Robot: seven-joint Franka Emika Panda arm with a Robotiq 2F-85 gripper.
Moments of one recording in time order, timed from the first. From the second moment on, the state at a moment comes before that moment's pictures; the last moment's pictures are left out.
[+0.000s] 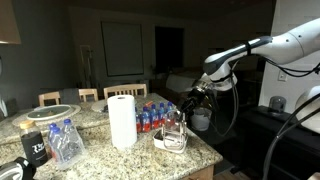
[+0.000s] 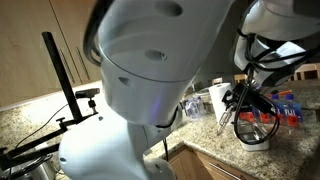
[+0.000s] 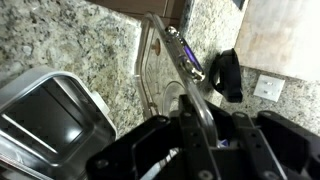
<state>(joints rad) -1.50 0.91 1.40 -2.31 -0.01 2.29 -0.32</state>
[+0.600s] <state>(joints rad) -1.39 0.93 1.26 -2.12 0.15 1.99 -0.58</state>
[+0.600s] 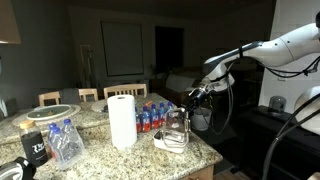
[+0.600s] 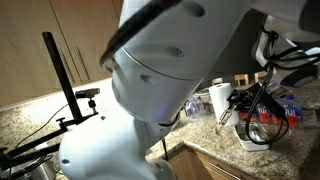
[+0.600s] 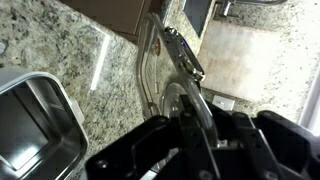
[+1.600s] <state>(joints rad) -1.08 0.87 0.91 -1.91 0.44 1.82 -0.77</state>
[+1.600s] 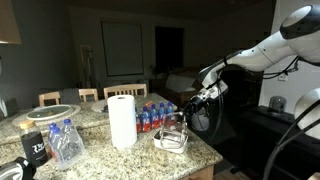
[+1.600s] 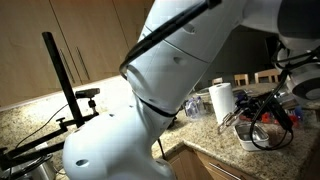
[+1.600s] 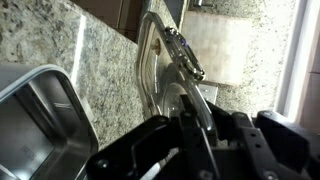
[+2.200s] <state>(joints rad) -0.80 0.71 0.60 -1.89 0.67 1.90 -0.86</state>
